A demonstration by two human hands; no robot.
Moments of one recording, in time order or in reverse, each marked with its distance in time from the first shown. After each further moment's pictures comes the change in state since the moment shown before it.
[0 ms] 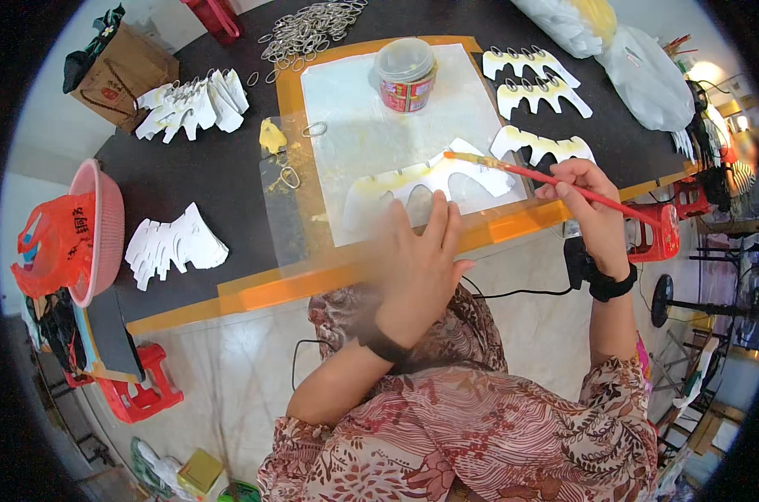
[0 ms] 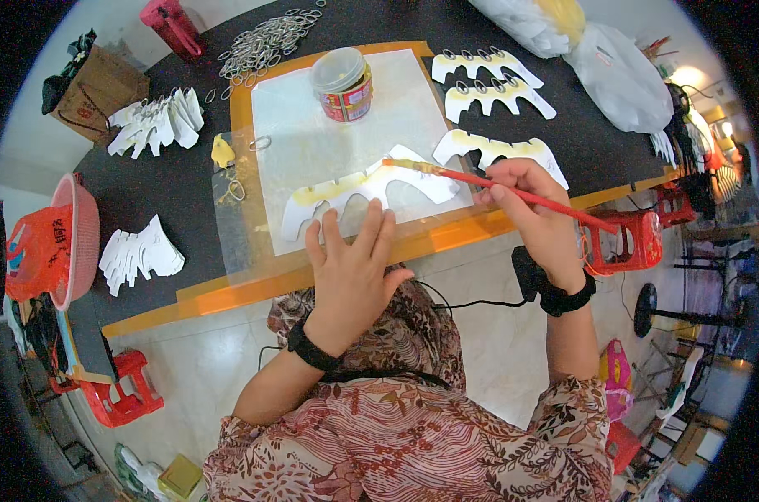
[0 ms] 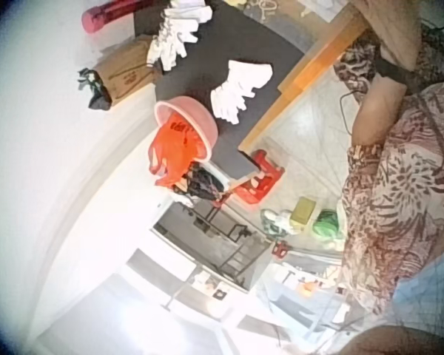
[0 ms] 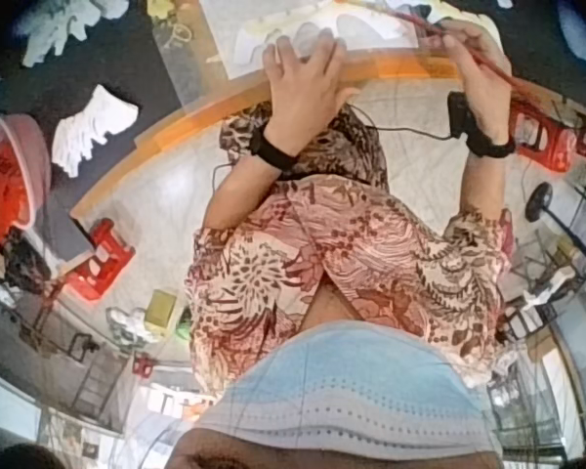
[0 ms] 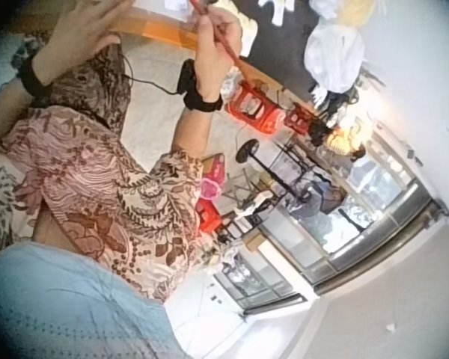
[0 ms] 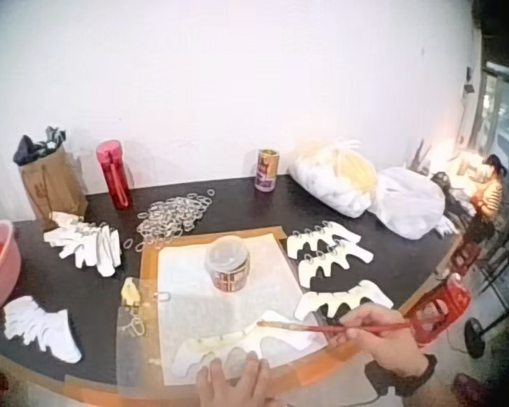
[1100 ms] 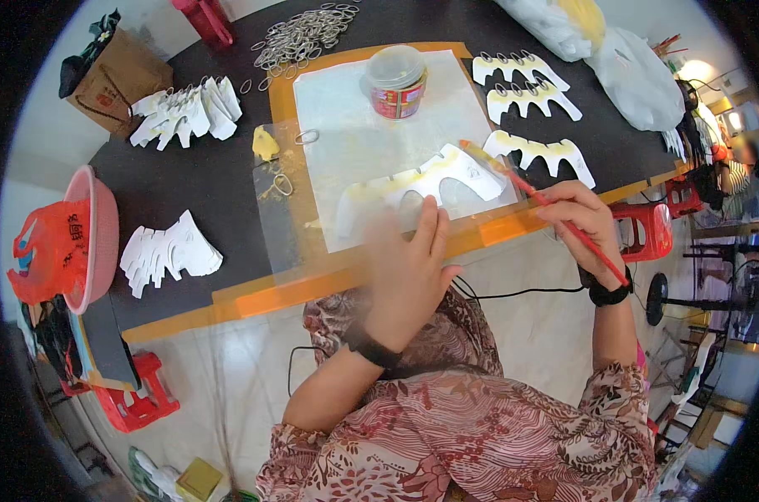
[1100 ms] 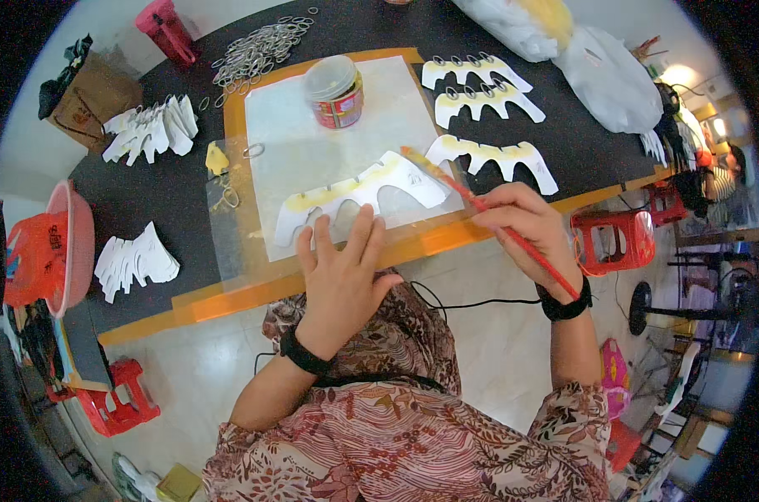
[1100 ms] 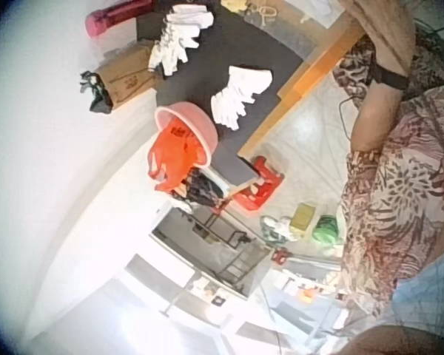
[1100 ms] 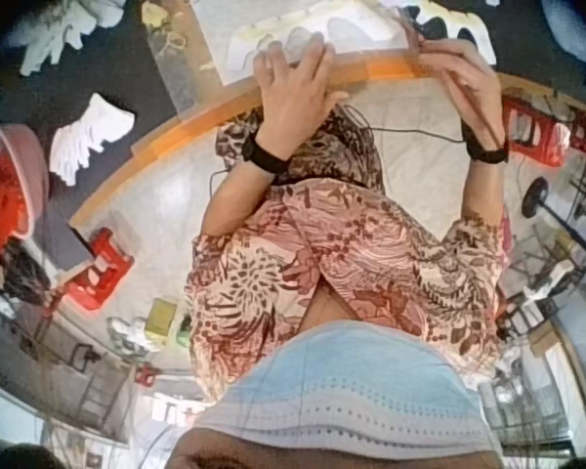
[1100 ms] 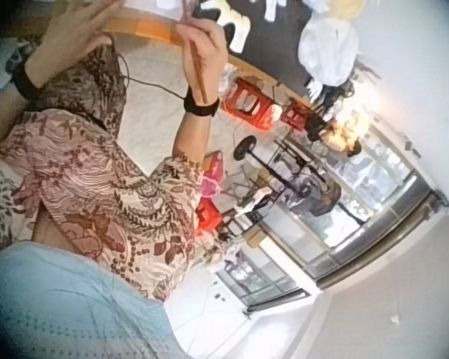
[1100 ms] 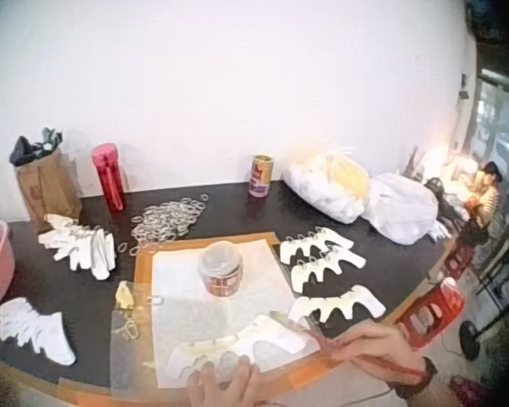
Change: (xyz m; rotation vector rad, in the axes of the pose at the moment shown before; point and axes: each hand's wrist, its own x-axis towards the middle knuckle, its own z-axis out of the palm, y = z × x) left_hand -0.003 -0.005 0.001 -0.028 0.021 0.014; right_hand -0.011 0.002 -0.024 -0.531 -0.284 -0.468
